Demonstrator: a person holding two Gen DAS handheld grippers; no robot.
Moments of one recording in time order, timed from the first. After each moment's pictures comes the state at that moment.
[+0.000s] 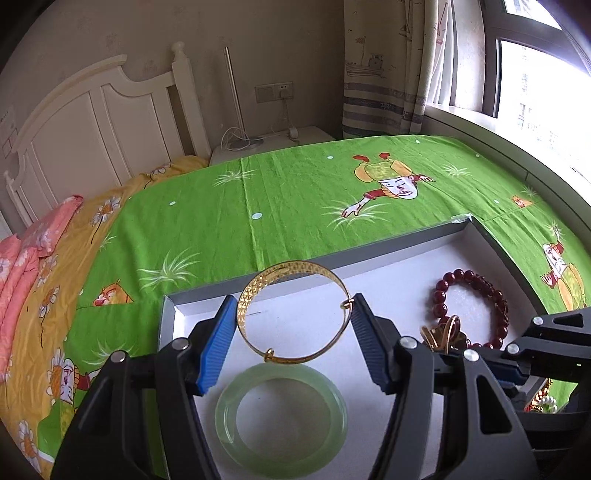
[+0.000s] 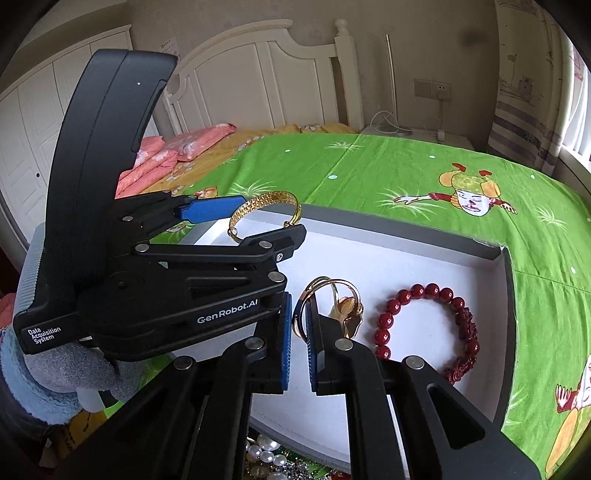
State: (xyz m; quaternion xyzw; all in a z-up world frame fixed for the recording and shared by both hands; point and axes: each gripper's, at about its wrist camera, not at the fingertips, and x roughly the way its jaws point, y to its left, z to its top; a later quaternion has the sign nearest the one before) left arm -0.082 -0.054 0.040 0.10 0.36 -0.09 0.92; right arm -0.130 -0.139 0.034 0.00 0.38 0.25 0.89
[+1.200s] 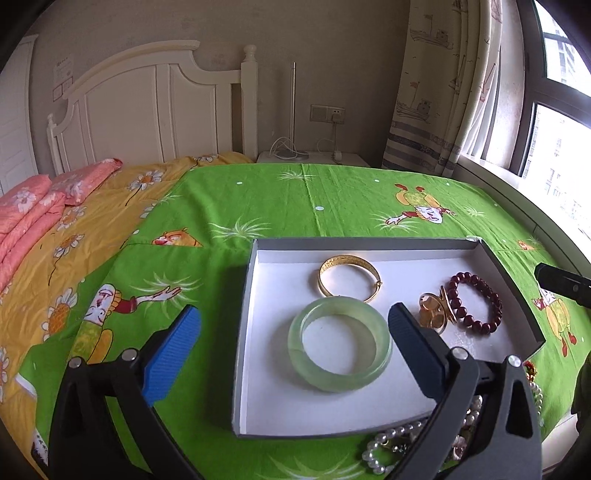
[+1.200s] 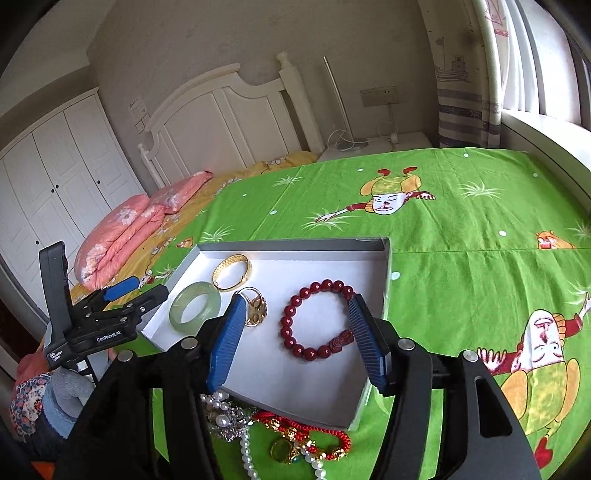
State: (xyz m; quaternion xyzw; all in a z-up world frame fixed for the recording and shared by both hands) left arm -0.160 0.018 0.048 -0.01 0.32 -0.03 0.95; right arm -0.162 -0.249 0.064 0.11 0.34 0.21 0.91
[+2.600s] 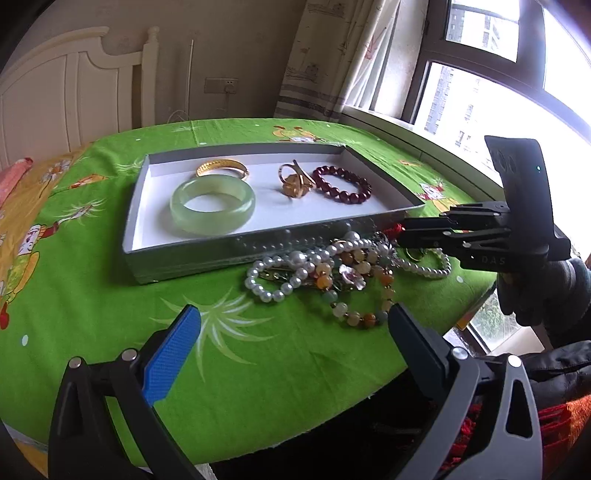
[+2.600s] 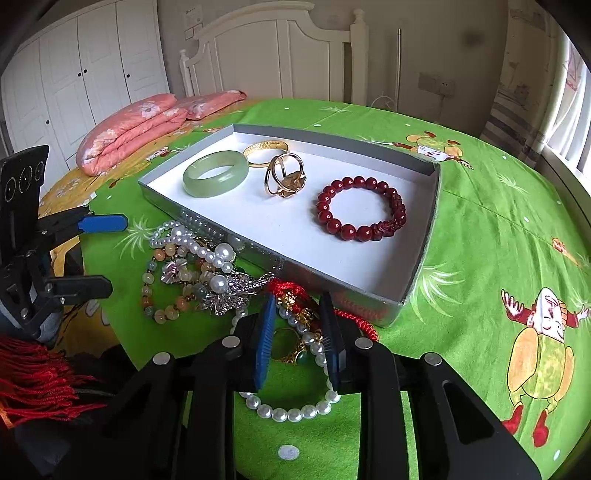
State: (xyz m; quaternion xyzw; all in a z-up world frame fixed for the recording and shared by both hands) left arm -0.261 -0.011 0.004 0.01 0.36 -0.26 0.90; right arm -0.215 -0.209 0.011 -0.08 0.39 0.26 0.88
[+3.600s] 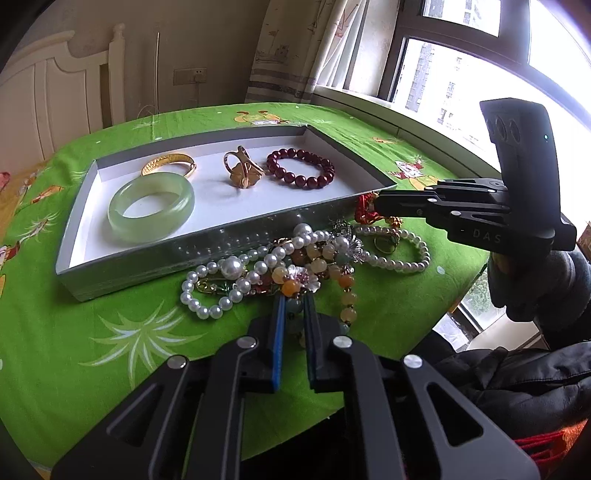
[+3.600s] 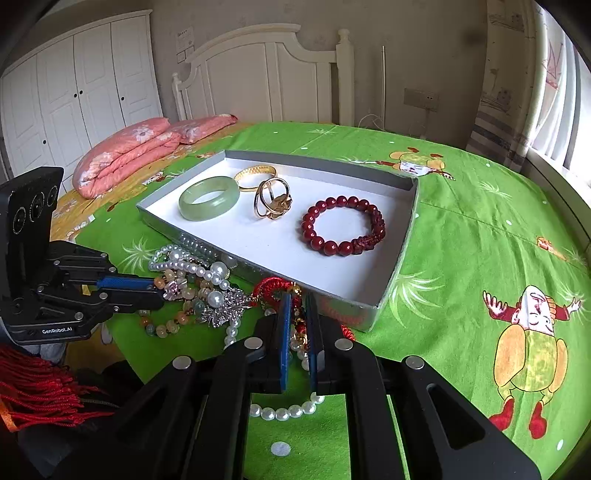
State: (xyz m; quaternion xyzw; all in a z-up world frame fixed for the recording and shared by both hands) left arm -0.252 -0.050 0.000 0.04 0.37 -0.28 0.88; right arm -0.224 -0.223 0.022 -0.05 0.35 0.25 0.90
